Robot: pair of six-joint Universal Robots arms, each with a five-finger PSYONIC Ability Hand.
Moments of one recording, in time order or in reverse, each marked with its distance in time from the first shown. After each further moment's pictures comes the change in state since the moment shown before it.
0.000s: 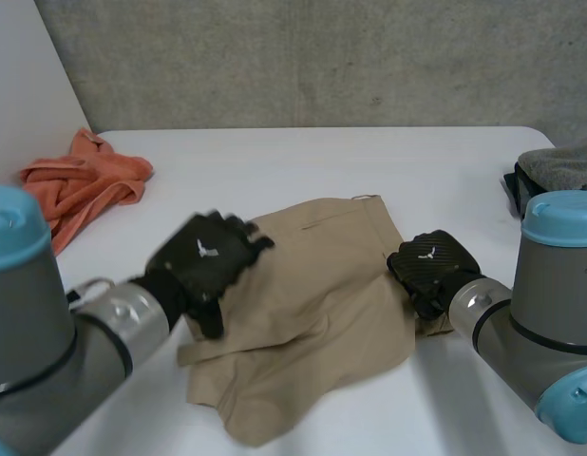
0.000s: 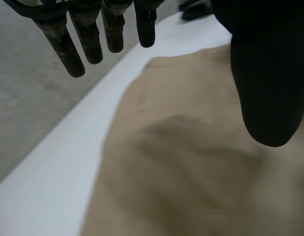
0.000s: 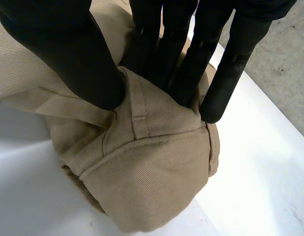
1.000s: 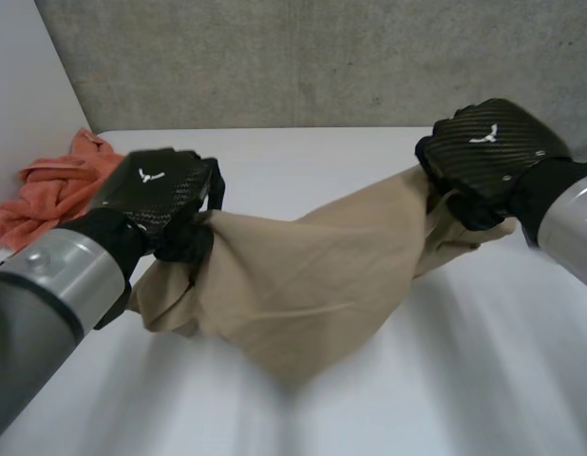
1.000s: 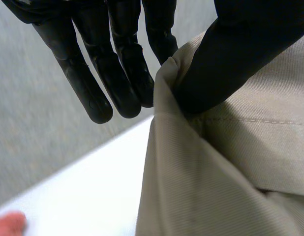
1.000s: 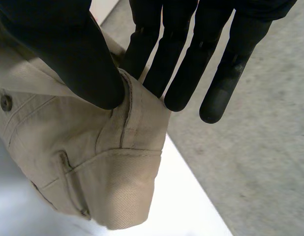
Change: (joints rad) left arm 0.024 0.143 0.101 -0.049 -0.109 -0.323; right arm -0.056 -0.383 -0.184 0.294 -0.146 -0.053; left_hand 0.946 0.997 0.972 0.995 0.953; right_hand 0.000 0.003 0.005 0.000 0.000
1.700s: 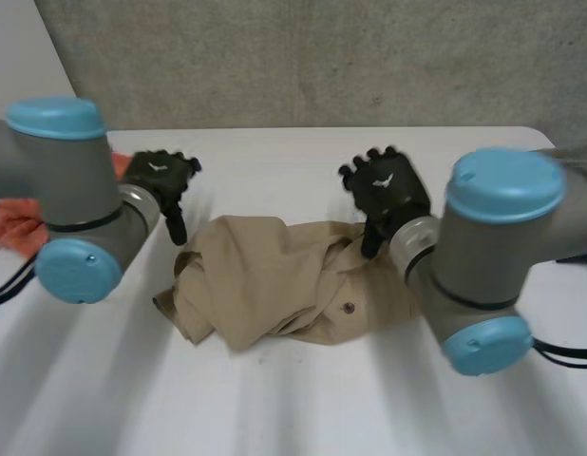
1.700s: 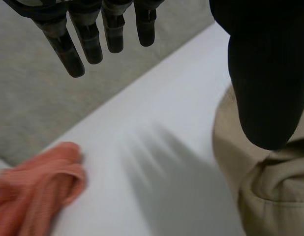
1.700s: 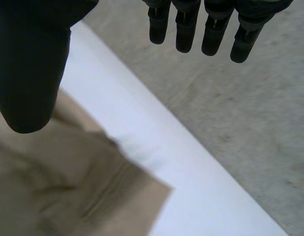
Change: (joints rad) left arm 0.112 -0.621 0.534 -0.045 -0.168 0.180; right arm 0.223 0.530 -0.151 -0.418 0.311 0.193; left_hand -0.954 -0.993 -0.971 -0.996 -0.954; right_hand -0.859 -0.934 -0.950 -0.948 -0.911
